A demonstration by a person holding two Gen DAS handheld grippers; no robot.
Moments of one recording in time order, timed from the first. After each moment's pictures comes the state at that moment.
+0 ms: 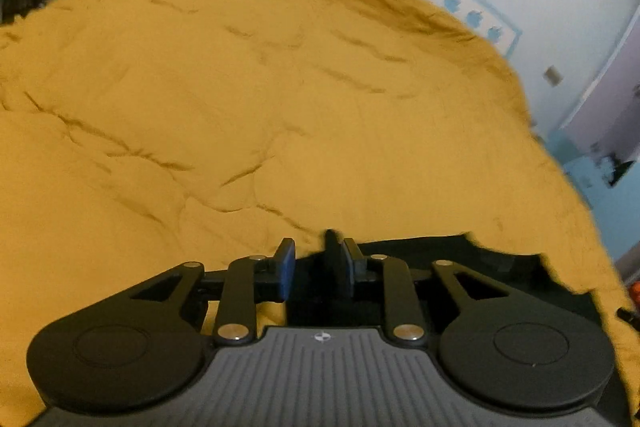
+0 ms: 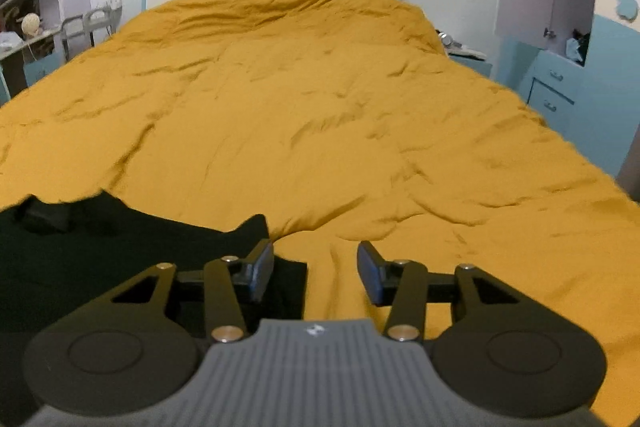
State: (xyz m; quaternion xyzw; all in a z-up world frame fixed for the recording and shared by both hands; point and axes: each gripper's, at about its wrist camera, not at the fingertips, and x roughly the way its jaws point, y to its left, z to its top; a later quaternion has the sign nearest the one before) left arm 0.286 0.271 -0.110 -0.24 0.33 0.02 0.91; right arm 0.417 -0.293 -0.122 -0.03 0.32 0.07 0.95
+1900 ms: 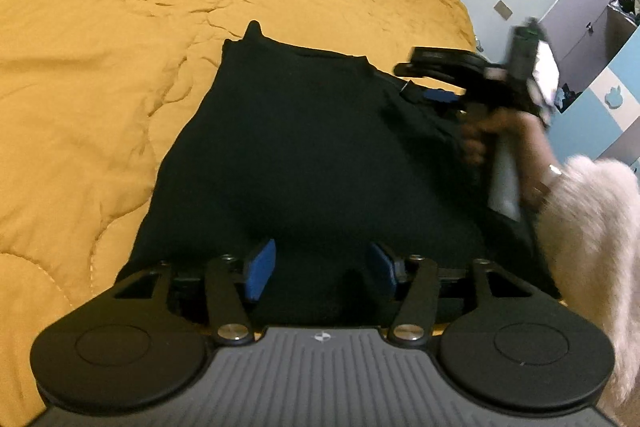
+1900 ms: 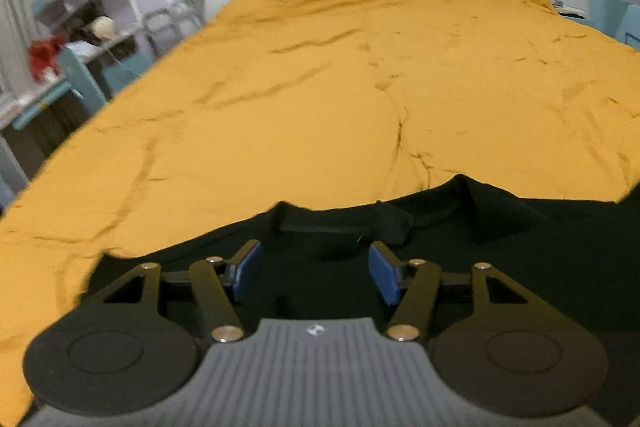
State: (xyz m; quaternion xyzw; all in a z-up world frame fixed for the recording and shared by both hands) left arm 0.123 0.171 -0.127 -0.23 0.40 -0.05 0.88; right arm 0.408 -0.027 -0.144 0.05 0.37 0.17 0.91
